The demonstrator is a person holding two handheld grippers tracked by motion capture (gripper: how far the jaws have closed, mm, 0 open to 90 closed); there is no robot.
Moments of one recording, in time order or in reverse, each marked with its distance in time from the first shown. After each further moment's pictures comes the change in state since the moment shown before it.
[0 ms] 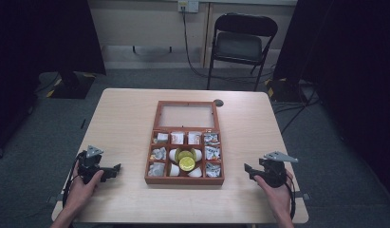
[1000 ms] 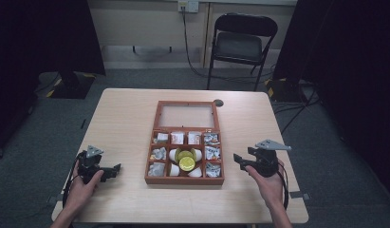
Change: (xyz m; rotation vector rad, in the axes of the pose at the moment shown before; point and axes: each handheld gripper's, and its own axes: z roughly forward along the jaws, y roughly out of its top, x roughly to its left) left arm 0.000 0.000 0.000 -0.002 0.000 -0.003; right arm 0.027 0.044 -0.001 -0.061 0.104 -0.050
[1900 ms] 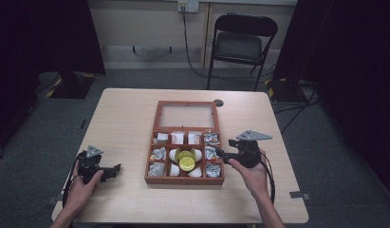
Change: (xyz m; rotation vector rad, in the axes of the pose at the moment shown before) left arm 0.000 0.000 0.000 0.001 0.001 0.001; right arm 0.036 0.033 0.026 -0.009 0.128 -0.079
